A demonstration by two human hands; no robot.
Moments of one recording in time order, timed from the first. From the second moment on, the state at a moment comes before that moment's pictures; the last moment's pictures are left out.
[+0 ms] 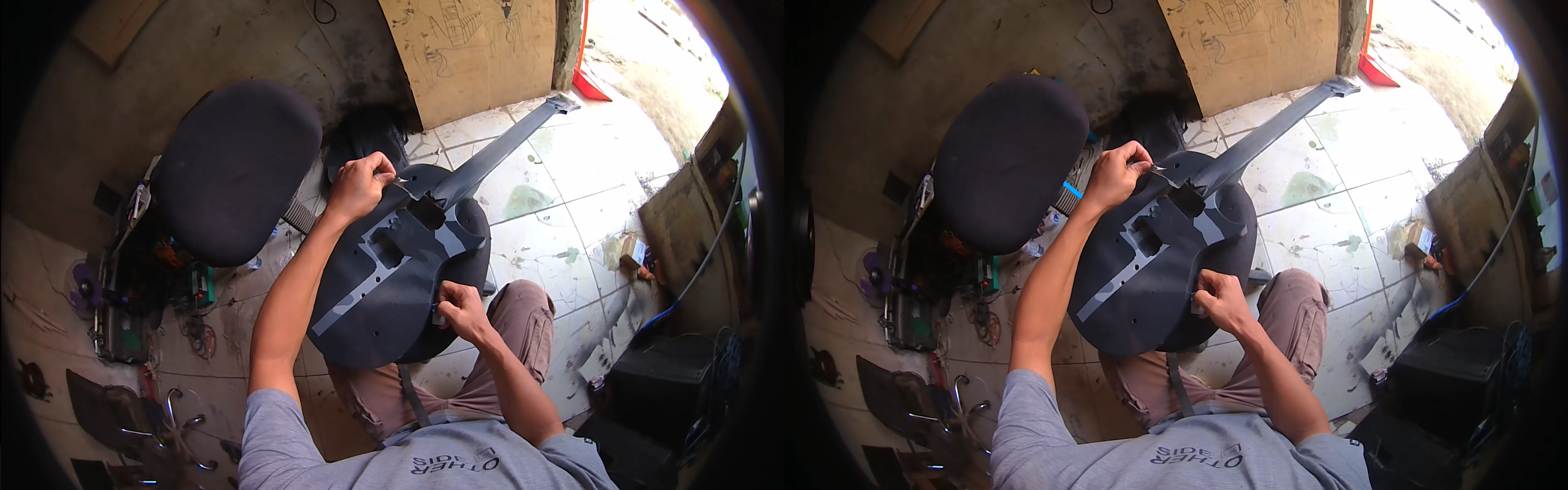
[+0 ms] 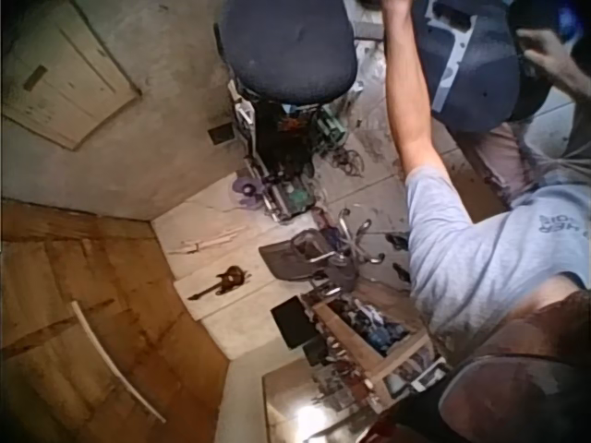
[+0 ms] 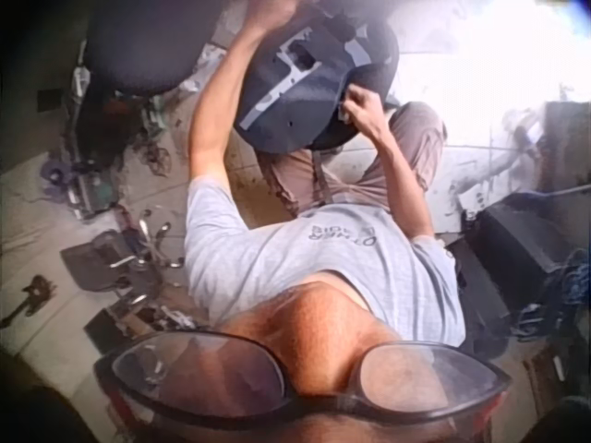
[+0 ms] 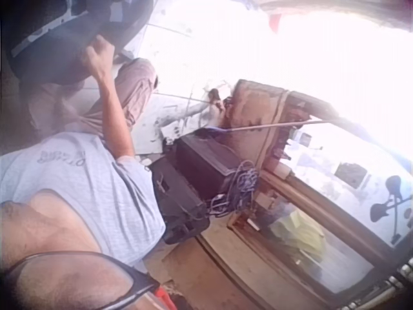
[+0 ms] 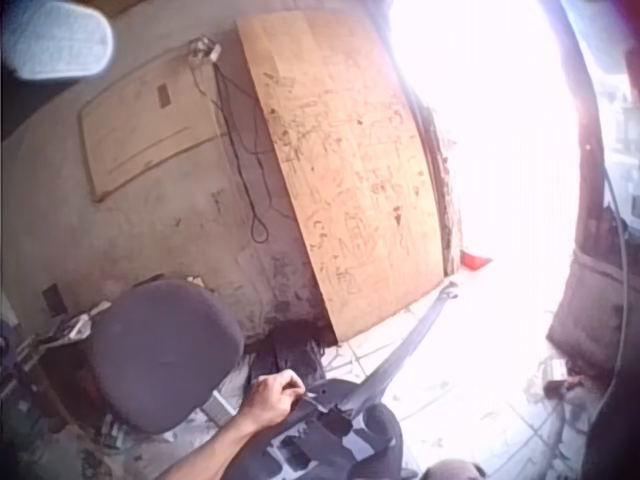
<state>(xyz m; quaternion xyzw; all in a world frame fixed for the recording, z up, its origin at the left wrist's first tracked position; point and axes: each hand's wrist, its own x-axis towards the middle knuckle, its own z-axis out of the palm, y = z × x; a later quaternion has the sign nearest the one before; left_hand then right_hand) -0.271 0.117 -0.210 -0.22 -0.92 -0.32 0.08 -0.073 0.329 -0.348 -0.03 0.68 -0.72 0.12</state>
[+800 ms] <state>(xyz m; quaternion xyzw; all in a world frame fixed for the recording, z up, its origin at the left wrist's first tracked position) -0.299 0.129 -0.151 -0.37 -0.90 -0.22 0.05 -0.073 0.327 -0.344 -0.05 0.70 -0.70 0.13</state>
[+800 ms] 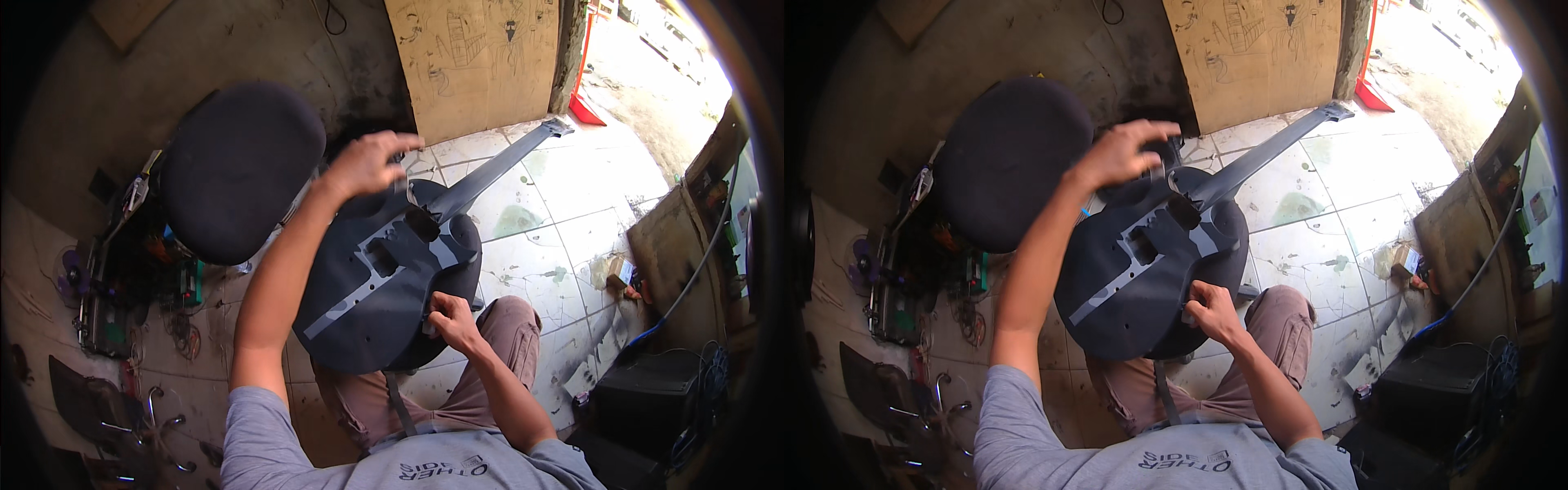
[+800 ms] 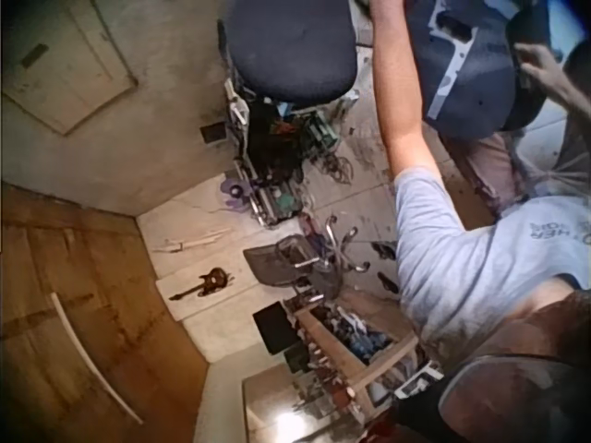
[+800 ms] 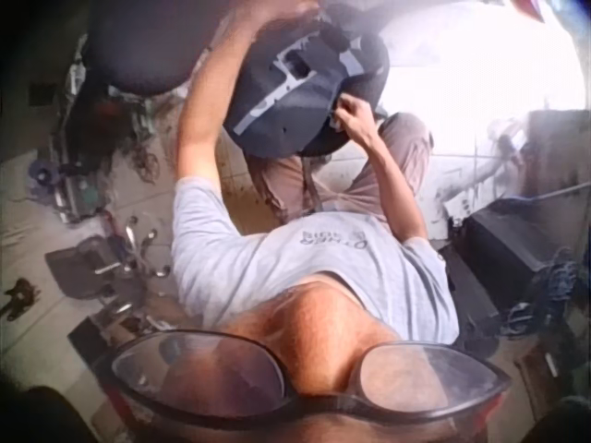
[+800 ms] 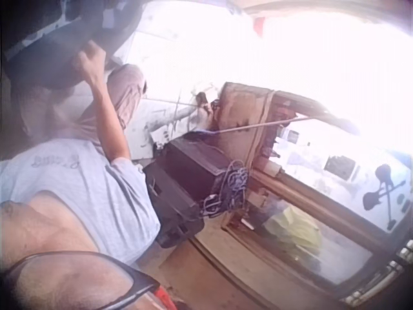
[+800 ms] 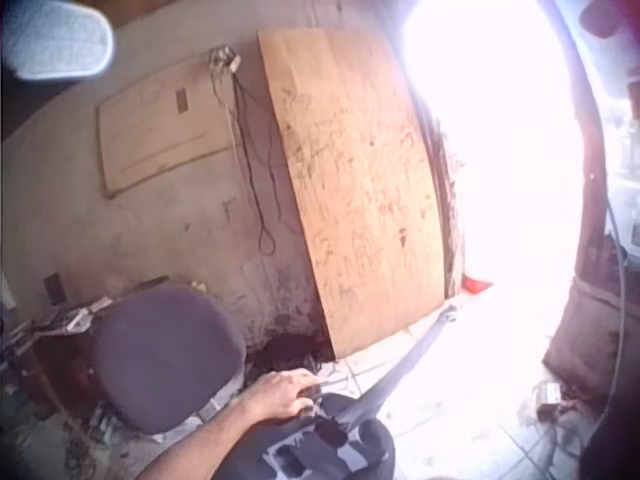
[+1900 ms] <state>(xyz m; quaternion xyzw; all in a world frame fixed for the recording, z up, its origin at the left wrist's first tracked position) -0.168 0.144 -0.170 -0.26 -0.76 -0.60 0.05 -0.047 0.374 -0.321 0.02 0.54 -0.84 0.08</state>
